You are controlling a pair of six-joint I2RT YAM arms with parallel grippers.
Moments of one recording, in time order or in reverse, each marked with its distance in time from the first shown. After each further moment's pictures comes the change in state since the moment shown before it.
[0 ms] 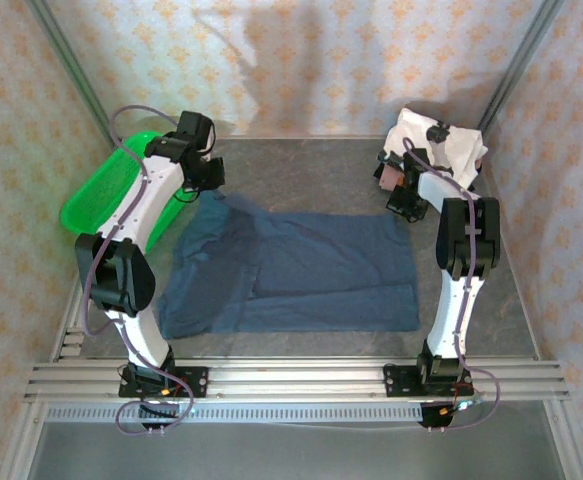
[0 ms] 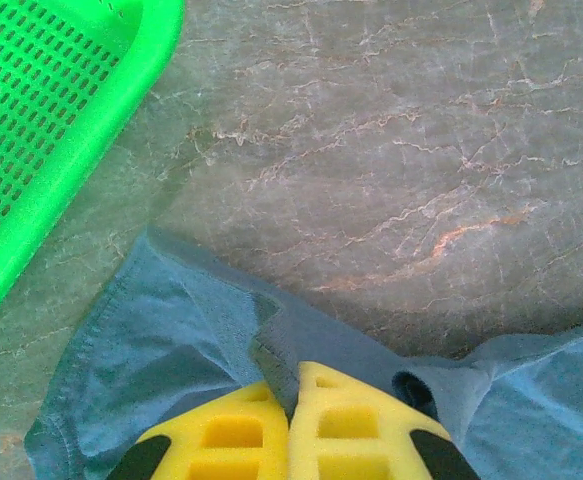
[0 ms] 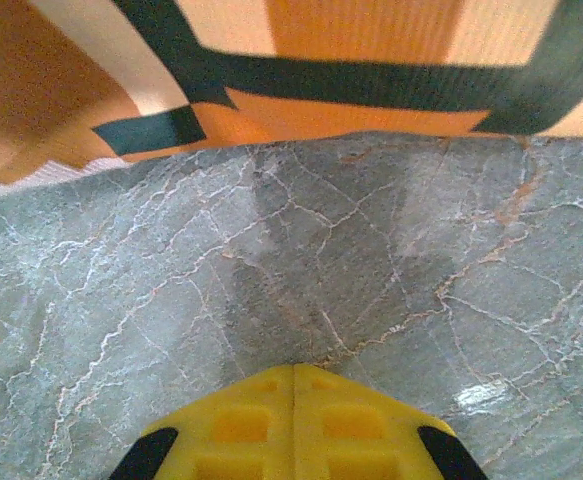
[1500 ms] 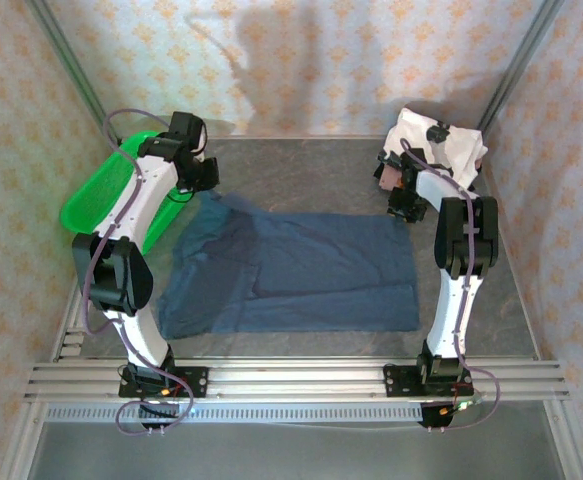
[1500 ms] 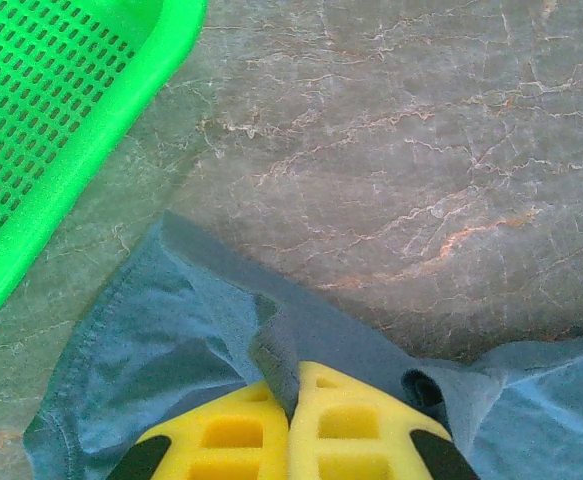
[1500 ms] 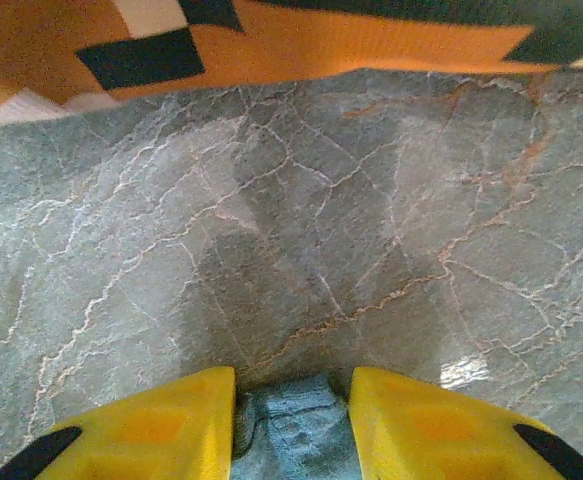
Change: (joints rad) left arm 0.043 -0.001 -0.013 0.003 0.050 -0.001; right arm 0.007 0.015 0.028 -0.071 0.016 -0.017
